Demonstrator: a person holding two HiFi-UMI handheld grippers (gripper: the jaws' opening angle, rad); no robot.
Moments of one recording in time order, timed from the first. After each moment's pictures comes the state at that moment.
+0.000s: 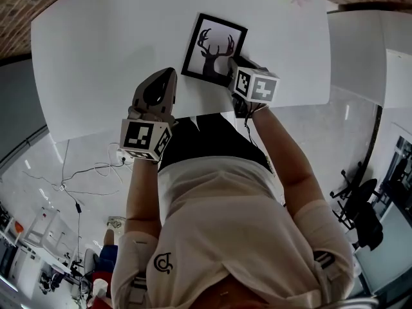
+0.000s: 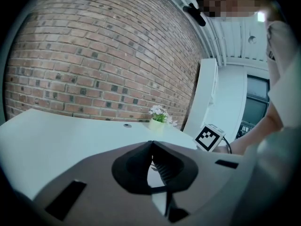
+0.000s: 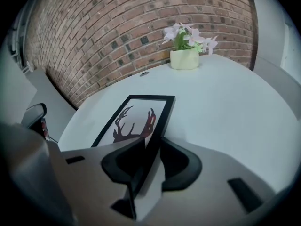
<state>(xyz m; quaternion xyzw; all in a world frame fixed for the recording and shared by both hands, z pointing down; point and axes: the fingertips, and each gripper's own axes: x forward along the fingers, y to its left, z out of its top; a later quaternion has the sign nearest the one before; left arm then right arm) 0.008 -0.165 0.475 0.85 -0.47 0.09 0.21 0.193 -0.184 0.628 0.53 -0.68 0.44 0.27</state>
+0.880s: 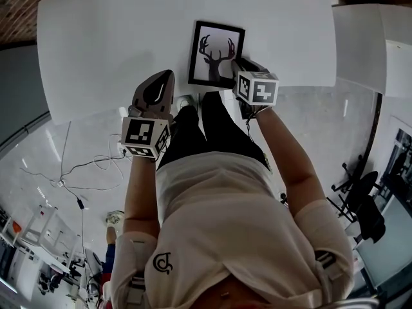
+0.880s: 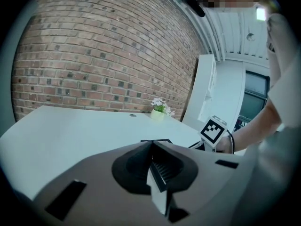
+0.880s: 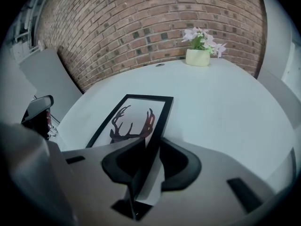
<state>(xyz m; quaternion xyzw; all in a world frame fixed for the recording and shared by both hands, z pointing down) -0.049 -0.084 0.492 0.85 -0.46 0.13 0.22 0.155 -0.101 0.627 0.50 -0.70 0.39 0.32</state>
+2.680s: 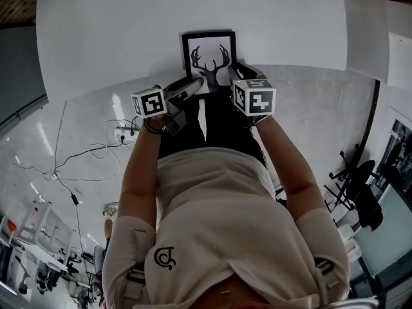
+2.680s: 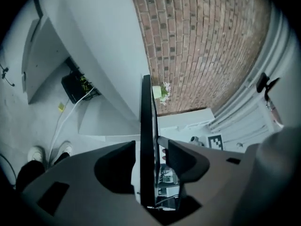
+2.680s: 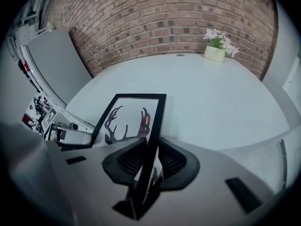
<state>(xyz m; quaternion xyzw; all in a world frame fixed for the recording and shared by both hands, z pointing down) -0.046 0.032 0.636 0.71 -0.20 -0.10 0.66 0.062 -0.004 0.630 0.47 -0.70 0.37 0.38</state>
